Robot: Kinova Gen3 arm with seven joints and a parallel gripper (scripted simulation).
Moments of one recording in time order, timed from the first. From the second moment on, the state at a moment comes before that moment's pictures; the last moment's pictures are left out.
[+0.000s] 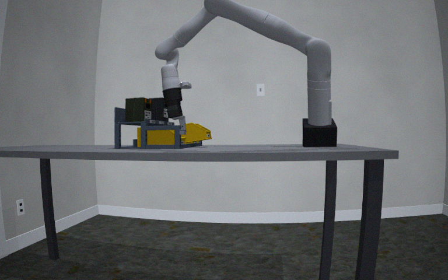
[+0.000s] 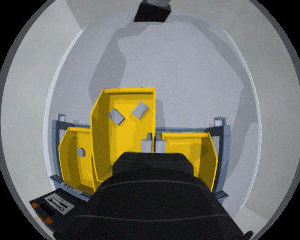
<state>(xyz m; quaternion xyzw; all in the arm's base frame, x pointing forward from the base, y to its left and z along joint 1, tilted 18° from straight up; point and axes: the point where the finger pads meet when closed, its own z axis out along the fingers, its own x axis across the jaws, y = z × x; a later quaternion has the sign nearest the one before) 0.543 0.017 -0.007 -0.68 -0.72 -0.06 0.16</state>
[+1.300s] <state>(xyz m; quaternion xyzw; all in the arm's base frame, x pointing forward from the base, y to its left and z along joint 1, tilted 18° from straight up) 0.546 0.017 -0.008 -0.68 -0.72 -0.06 0.16</state>
